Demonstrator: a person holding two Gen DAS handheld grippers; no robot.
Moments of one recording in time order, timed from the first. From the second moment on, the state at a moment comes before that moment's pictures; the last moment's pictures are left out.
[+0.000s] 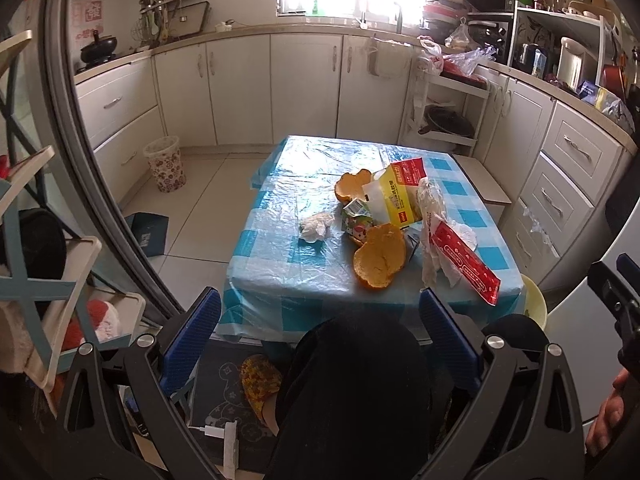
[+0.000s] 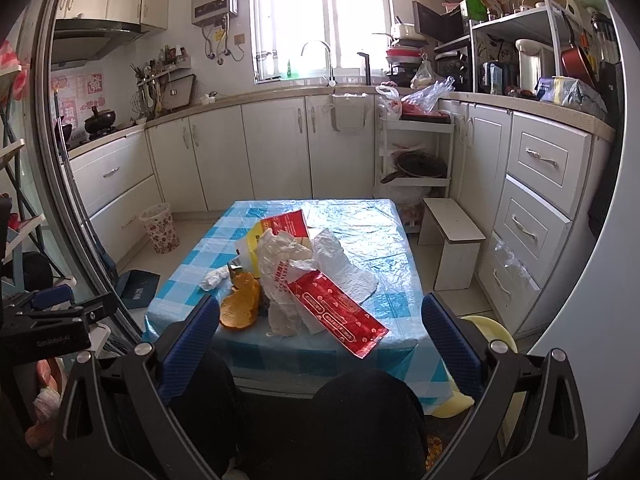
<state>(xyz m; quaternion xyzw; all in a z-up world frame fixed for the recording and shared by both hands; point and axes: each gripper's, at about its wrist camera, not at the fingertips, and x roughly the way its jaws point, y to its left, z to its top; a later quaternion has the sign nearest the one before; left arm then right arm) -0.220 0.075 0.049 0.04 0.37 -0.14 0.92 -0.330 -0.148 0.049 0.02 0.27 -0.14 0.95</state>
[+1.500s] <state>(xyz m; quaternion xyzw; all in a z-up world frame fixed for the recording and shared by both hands) -0.051 -0.071 0.028 0.03 0.40 -0.27 0.87 -0.170 -0.291 -0.079 0.15 0.42 0.10 0.89</state>
